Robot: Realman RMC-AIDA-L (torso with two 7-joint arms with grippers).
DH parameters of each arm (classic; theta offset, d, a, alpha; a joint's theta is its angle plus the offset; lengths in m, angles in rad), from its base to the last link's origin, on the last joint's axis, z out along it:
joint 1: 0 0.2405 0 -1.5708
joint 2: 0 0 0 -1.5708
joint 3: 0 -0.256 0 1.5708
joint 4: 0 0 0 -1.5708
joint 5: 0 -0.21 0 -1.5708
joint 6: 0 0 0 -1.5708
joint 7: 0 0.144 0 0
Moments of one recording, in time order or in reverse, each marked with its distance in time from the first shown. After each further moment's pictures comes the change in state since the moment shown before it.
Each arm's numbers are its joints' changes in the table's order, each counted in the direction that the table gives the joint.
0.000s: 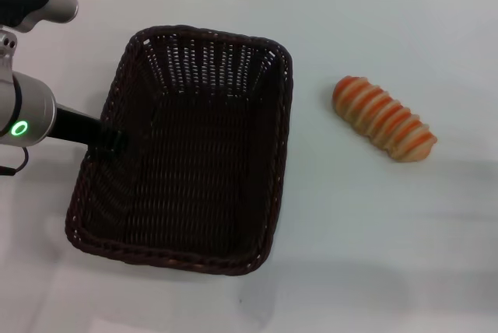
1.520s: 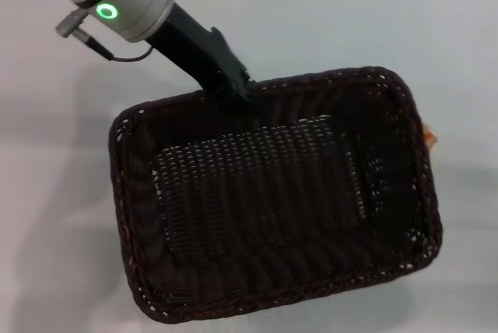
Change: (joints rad) left arm -0.664 0.005 0.455 0.636 0.343 0.303 0.869; right arm -0.022 0.003 0.008 0.001 0.000 0.062 0.005
